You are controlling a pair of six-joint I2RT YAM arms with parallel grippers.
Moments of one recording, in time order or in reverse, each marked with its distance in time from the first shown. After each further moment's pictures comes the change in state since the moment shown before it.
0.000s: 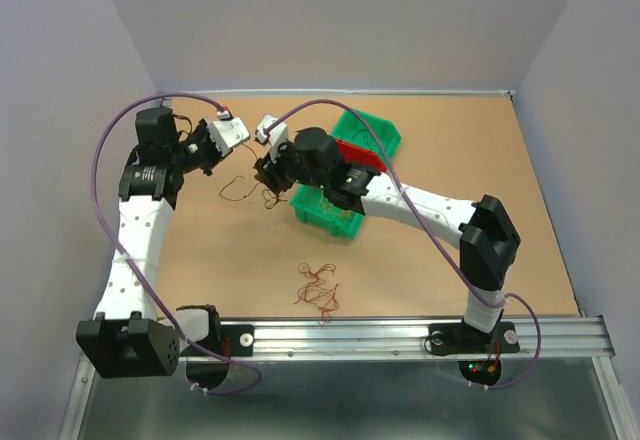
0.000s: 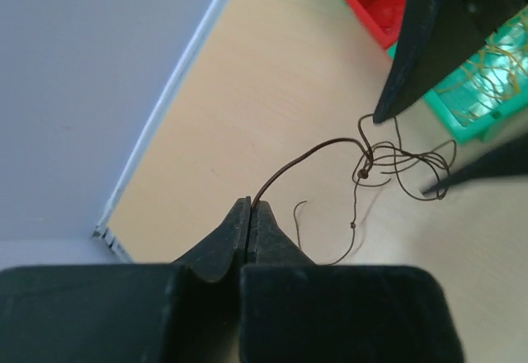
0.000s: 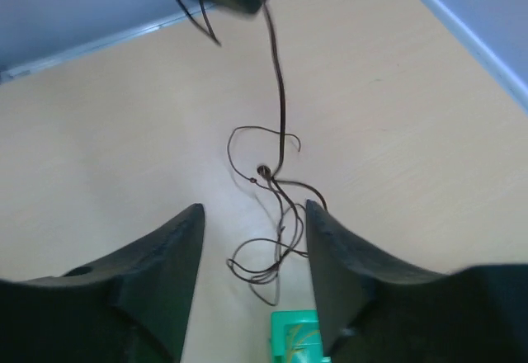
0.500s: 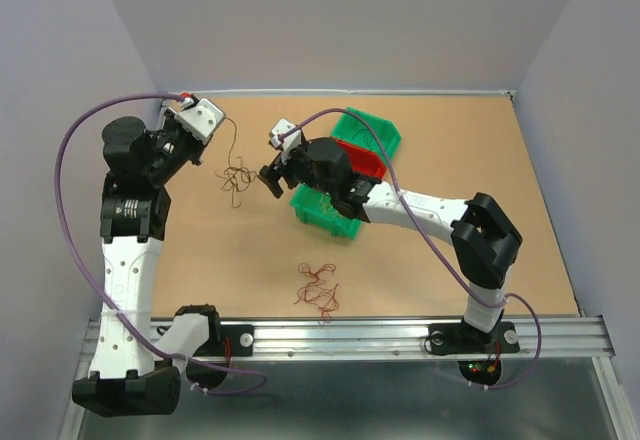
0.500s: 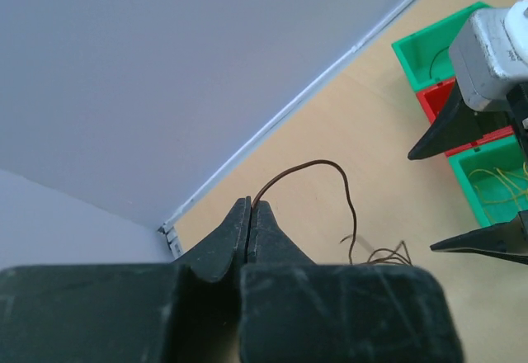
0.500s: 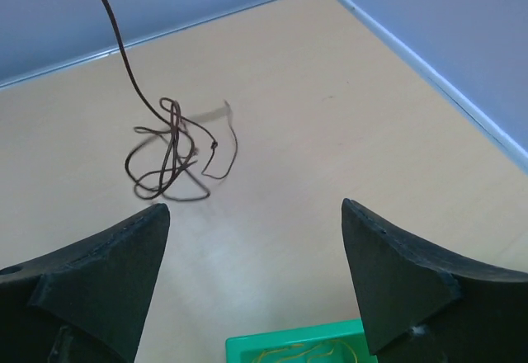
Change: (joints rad) left arm -0.001 -0.217 0.002 0.224 -0.159 -0.336; right arm -0.030 -0.002 -0.184 0.295 0.115 -0.019
